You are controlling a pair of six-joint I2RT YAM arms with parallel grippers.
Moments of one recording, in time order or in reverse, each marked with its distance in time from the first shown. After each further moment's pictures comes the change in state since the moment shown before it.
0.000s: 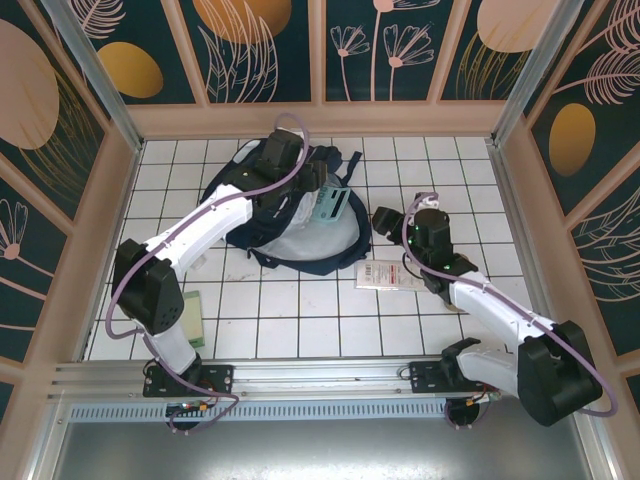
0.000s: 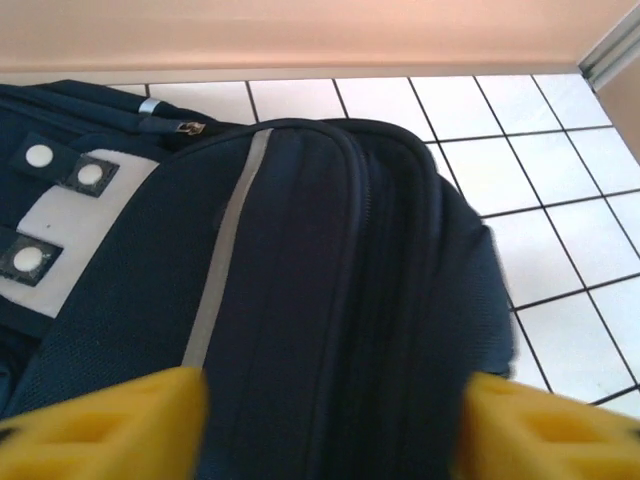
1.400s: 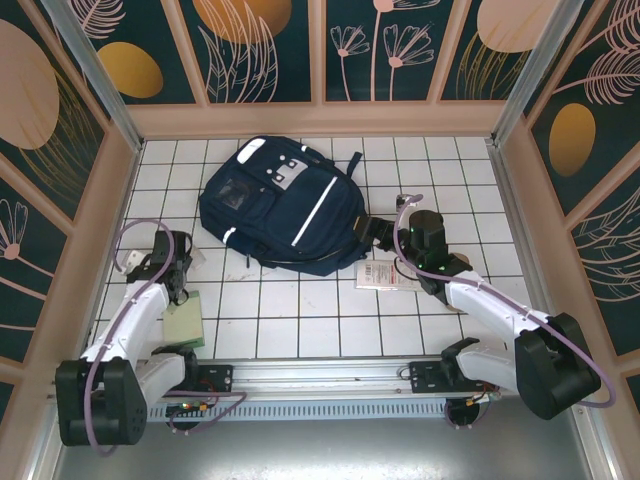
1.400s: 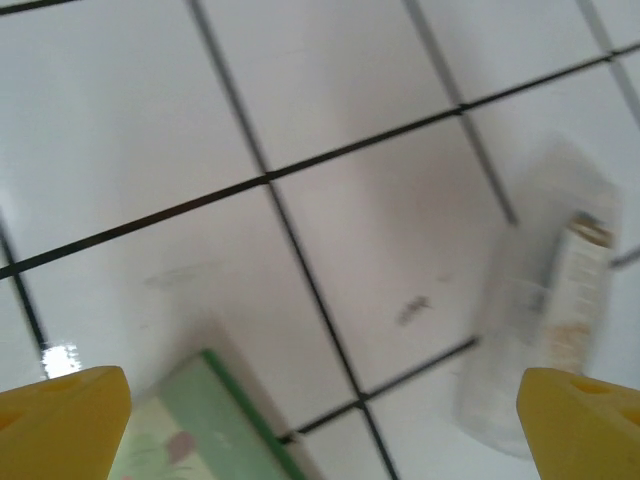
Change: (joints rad) left arm 0.632 -0.706 -1.014 -0.188 -0.357 -0.731; right arm 0.035 0.035 -0.019 0.078 -0.220 -0.051
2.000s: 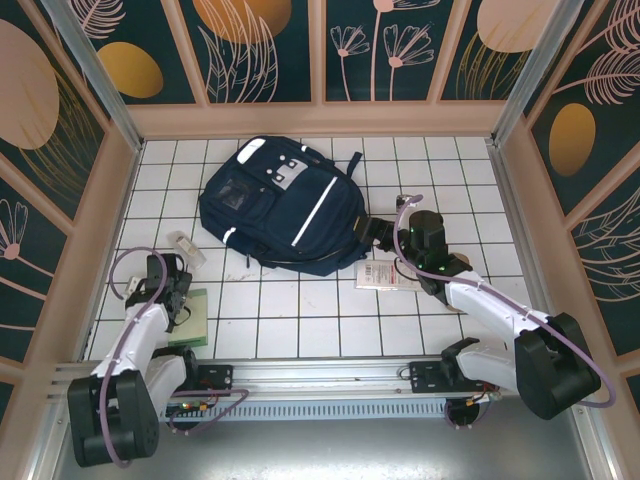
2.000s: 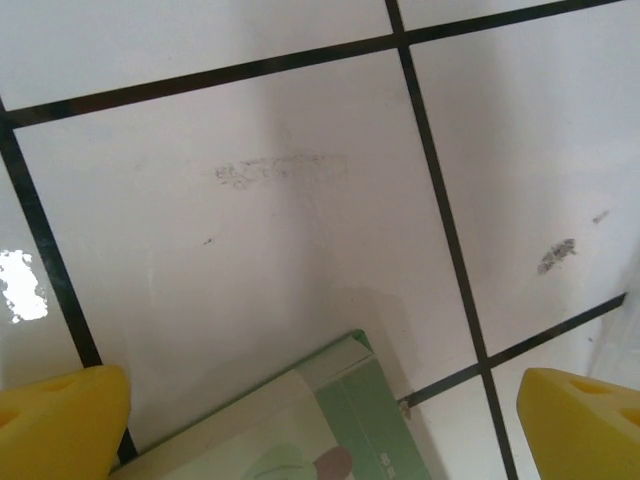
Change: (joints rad) left arm 0.098 -0.112 -0.200 0.129 0.223 -0.016; right arm 0.000 0.000 -0.004 0.000 0.000 0.001
